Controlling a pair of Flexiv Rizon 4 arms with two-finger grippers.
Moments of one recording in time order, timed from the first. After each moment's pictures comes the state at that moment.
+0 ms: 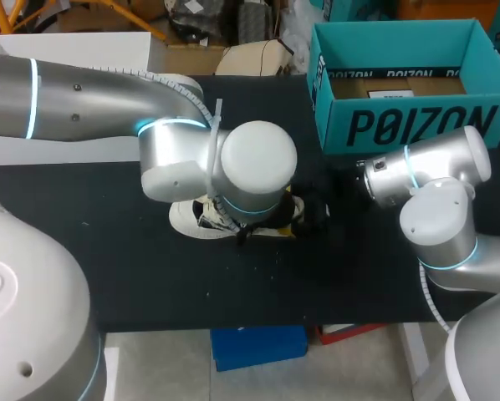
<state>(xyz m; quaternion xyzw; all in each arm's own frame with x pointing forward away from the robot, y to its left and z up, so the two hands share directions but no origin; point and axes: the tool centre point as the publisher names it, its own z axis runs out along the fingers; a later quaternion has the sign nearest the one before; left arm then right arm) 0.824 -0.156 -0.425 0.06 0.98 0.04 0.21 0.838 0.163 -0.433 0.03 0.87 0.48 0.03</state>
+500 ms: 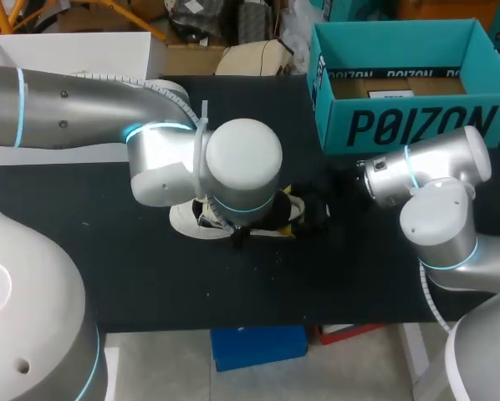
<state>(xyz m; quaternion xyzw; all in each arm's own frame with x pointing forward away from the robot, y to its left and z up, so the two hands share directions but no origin) 0.814 -0.157 -0.428 0.07 0.98 0.02 0.18 0.837 0.163 -0.433 0.03 0.87 0.48 0.03</state>
